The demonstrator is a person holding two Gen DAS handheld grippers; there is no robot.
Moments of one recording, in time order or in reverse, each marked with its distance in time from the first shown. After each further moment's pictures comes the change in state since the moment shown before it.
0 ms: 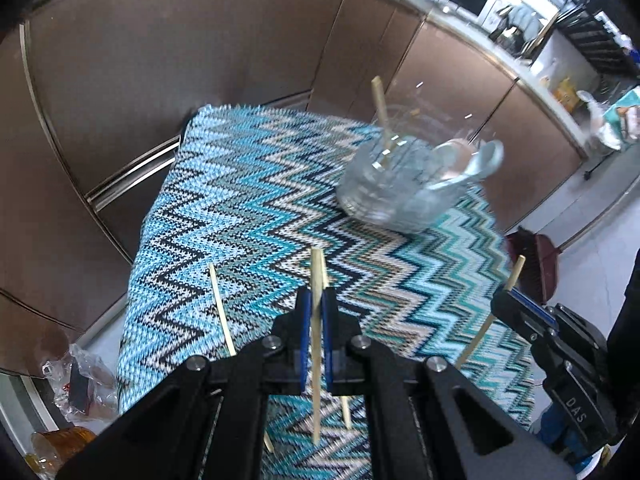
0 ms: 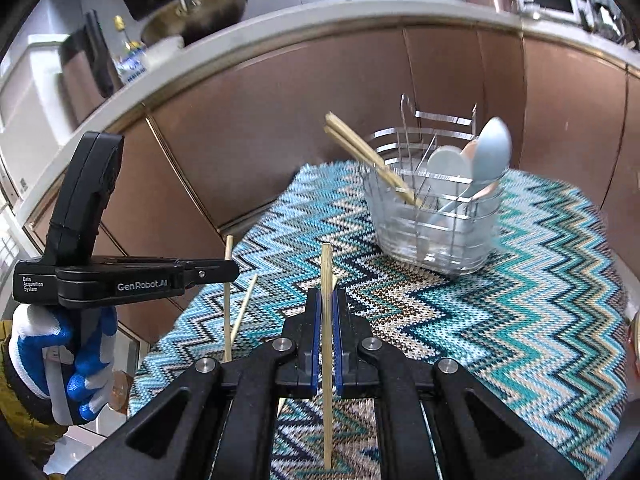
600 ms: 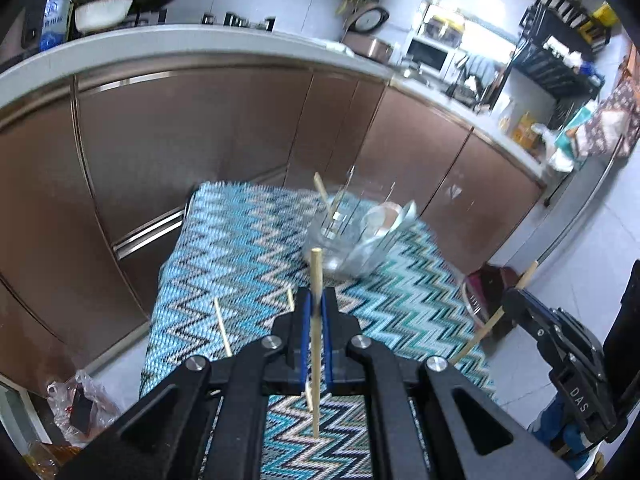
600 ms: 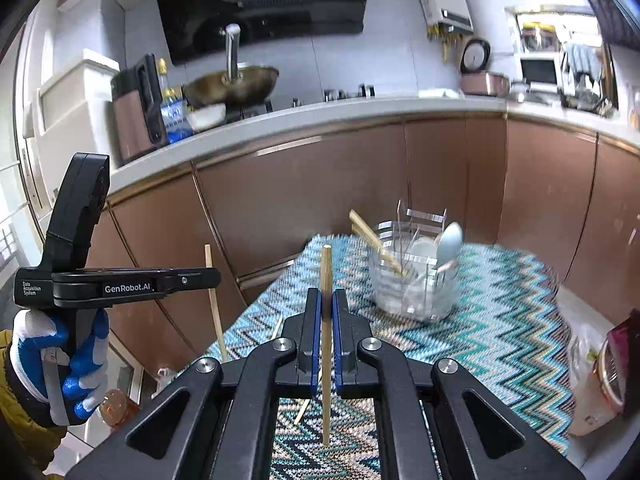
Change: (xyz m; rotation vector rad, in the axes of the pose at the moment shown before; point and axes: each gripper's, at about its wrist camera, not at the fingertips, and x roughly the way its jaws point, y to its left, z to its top) left arm -0.127 -0.035 -0.016 0.038 -0.244 -0.048; right arm -0.122 0.044 0.002 -0.081 -0.241 -0.049
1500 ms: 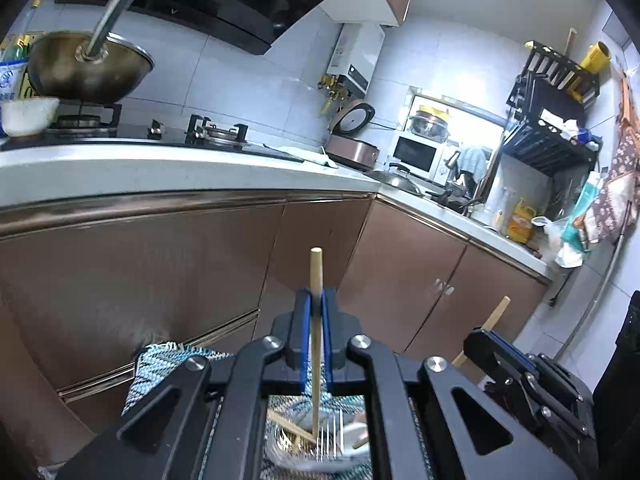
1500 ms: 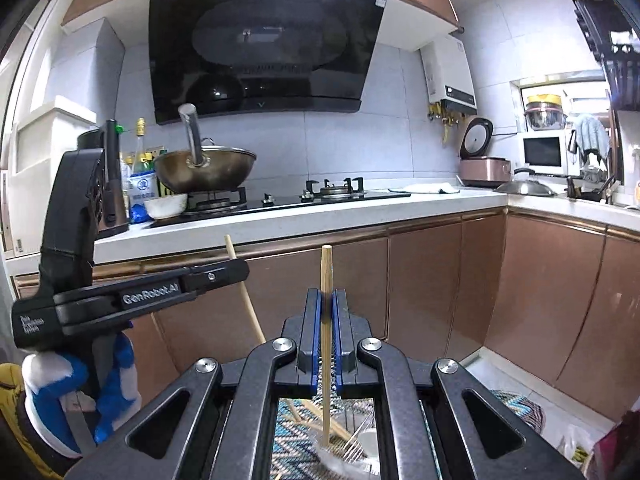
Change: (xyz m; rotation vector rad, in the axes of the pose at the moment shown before) left arm 0.110 -0.029 0.162 0.009 -0.381 -0.043; right arm 0.105 -0.070 0.130 -0.088 -0.247 -0.031
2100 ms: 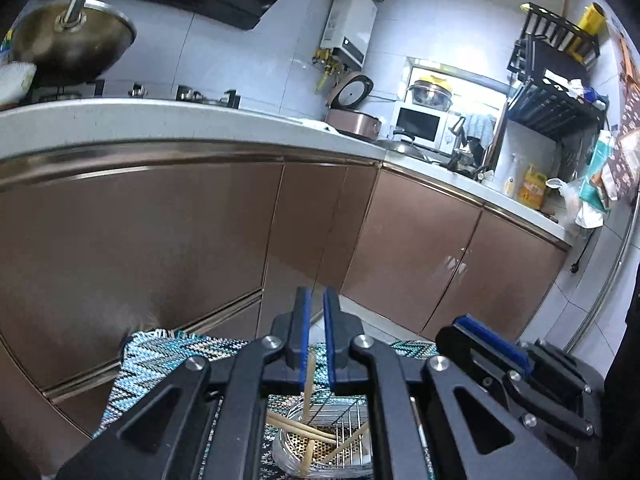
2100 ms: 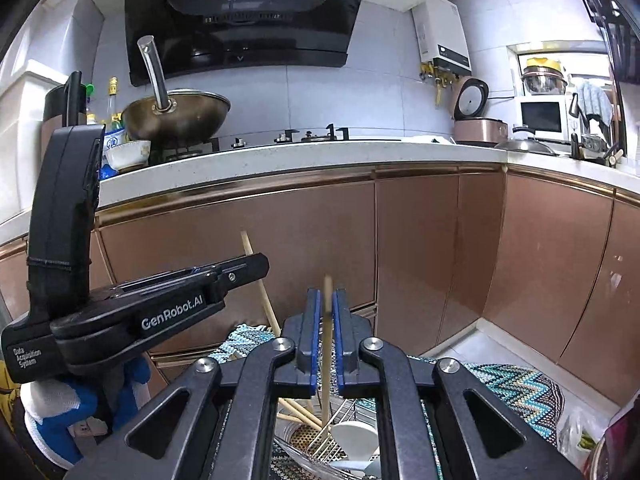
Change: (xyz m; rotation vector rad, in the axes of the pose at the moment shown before) left arm 0.058 -0.008 -0.055 0.072 0.042 0.025; right arm 0.051 -0.024 -0.056 0.011 0.095 -0.038
